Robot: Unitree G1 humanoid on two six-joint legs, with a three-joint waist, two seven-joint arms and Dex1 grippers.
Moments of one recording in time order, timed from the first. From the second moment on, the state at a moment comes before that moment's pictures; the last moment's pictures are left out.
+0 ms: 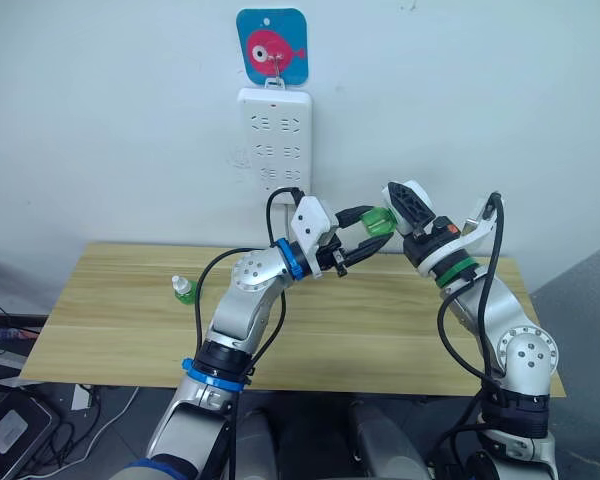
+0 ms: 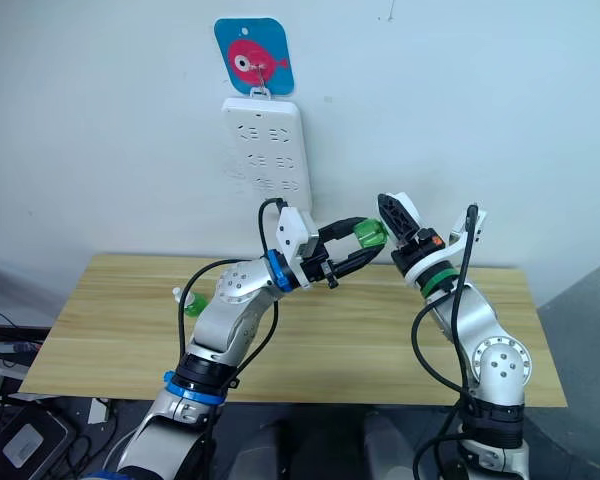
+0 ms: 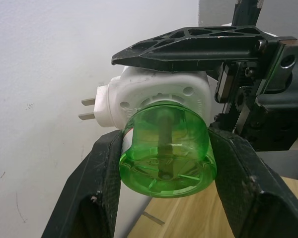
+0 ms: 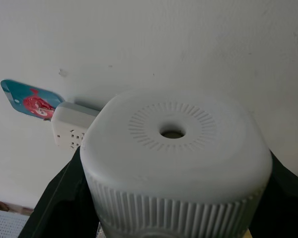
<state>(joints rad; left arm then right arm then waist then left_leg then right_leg) -0.55 0.15 -0.19 0.08 -0.26 0.05 -0.81 -0.33 -0.14 -0.19 -0.36 1.54 0.65 -0.28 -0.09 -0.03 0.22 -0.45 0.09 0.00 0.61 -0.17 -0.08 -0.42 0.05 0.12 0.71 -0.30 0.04</state>
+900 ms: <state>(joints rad) -0.45 0.33 -0.21 0.03 -0.25 -0.13 -1.08 -0.76 -0.89 0.12 0.32 1.93 1.52 0.21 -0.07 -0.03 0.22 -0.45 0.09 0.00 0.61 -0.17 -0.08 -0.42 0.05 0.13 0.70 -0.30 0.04</state>
